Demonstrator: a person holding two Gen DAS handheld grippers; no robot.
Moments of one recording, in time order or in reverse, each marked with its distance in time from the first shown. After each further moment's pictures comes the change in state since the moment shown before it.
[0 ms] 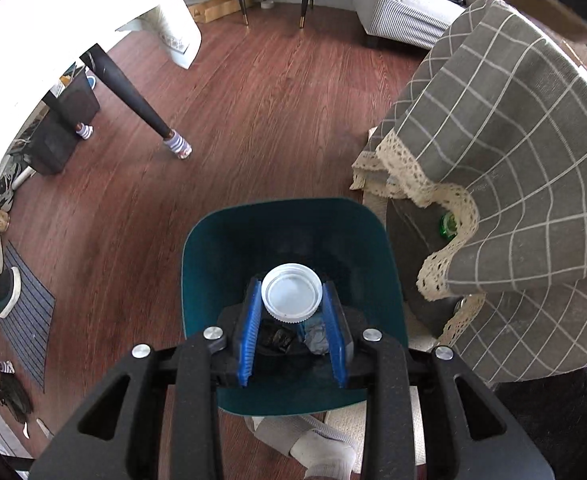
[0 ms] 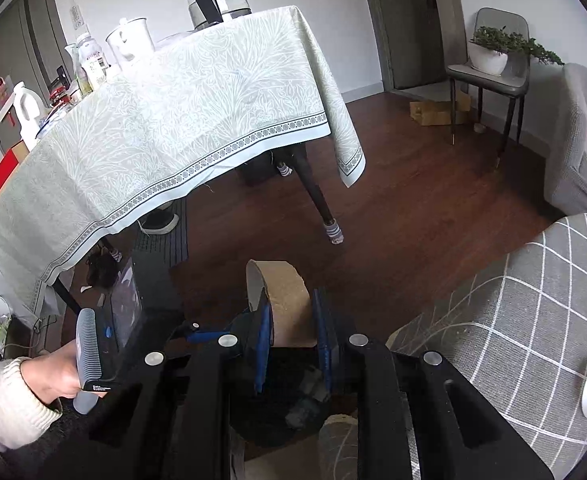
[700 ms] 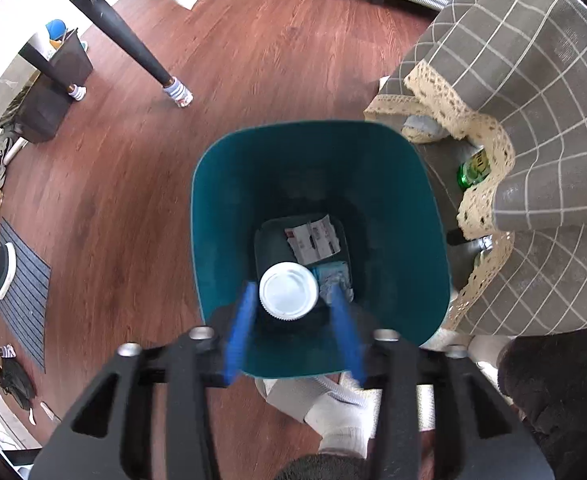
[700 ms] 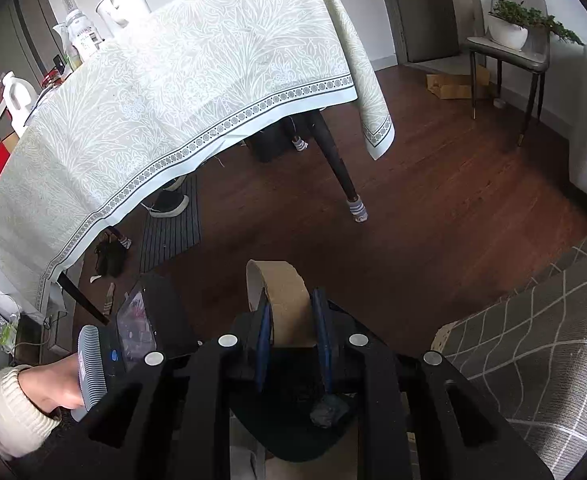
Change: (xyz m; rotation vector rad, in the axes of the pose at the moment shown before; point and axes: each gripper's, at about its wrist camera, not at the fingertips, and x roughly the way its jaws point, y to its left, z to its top) left arm 0.034 0.030 -0.035 0.012 0.145 -0.003; right arm 0.063 0.025 0.004 0.018 0.106 0.040
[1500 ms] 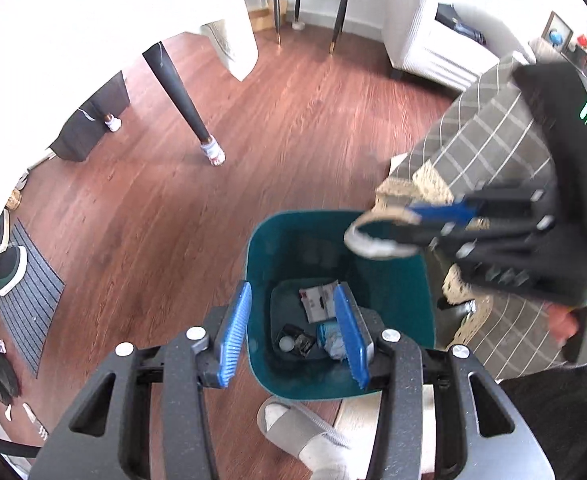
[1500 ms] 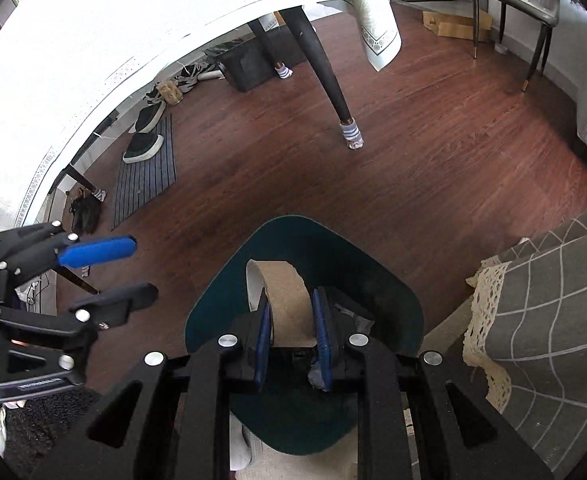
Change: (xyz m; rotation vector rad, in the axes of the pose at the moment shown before) left arm -0.079 0.036 0.003 -0.115 -0.257 -0.004; right arm 0.093 0.001 -0.038 0.035 0.241 -0.063
